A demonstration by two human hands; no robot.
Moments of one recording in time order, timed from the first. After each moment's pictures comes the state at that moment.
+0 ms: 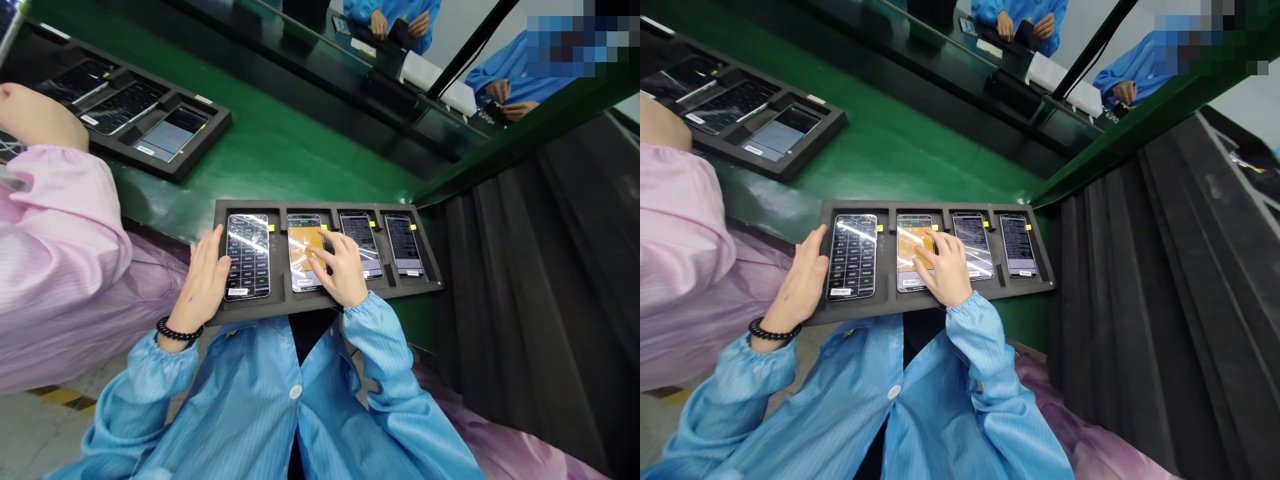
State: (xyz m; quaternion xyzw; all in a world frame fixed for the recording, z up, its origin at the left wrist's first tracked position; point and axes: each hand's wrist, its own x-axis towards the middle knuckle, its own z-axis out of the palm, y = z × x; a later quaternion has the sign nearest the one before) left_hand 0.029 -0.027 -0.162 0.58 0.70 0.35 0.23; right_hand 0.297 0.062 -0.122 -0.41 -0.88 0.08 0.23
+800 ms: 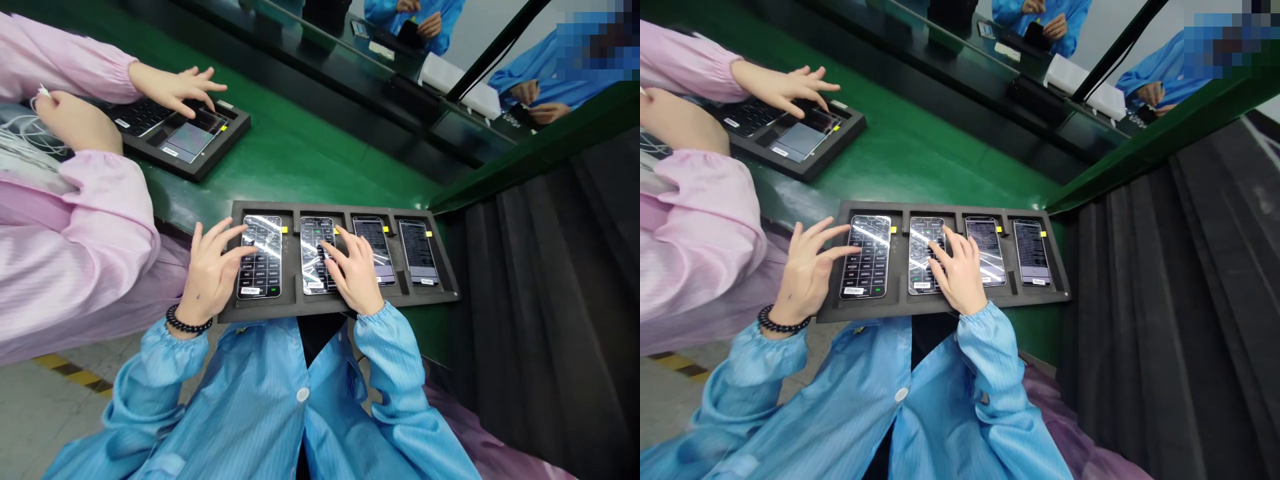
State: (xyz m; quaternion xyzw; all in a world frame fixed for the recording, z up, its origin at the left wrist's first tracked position) left_hand 0.023 -0.021 -0.137 0.66 0.65 0.37 0.09; right_hand 0.302 0.062 -0.120 -0.43 -0.88 0.07 0.19
